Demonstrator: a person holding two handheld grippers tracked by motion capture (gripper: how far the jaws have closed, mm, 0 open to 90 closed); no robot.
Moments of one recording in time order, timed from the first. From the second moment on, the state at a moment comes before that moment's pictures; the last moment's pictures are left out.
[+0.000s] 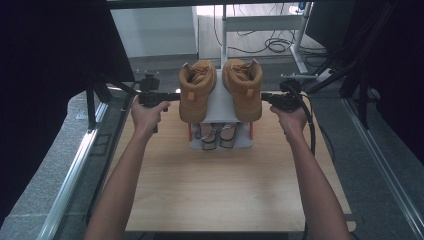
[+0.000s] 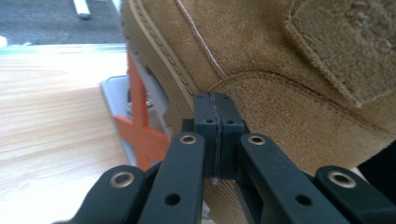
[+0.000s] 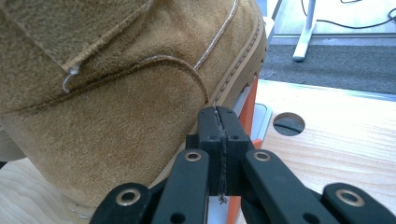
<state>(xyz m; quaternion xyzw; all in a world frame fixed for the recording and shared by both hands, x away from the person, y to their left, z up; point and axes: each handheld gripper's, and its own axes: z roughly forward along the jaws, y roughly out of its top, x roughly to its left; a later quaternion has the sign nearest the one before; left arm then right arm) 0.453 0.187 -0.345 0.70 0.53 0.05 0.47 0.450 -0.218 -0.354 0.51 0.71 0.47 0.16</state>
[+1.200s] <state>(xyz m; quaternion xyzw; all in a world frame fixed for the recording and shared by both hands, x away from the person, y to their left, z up) 0.469 0.175 -0.349 0.68 0.55 0.05 0.48 0.466 -0.215 -0.358 0.52 0.68 0.50 0.14</state>
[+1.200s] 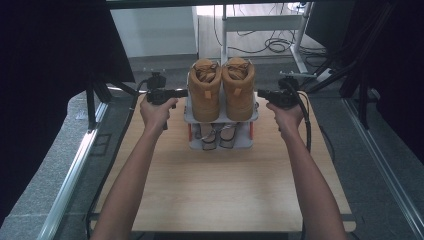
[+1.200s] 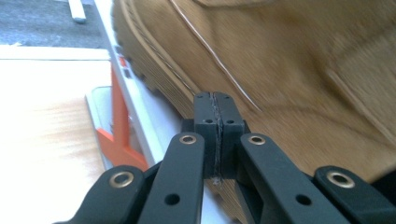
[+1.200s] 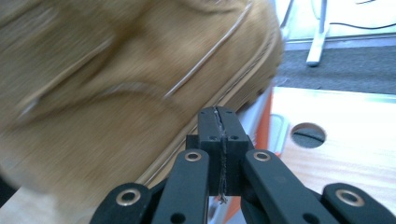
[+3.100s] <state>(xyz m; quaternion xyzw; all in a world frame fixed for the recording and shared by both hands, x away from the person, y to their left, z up) 0.420 0.219 -0.370 0.65 0.54 0.07 0.53 0.426 -0.233 -0.374 0.50 0.65 0.56 0.13</state>
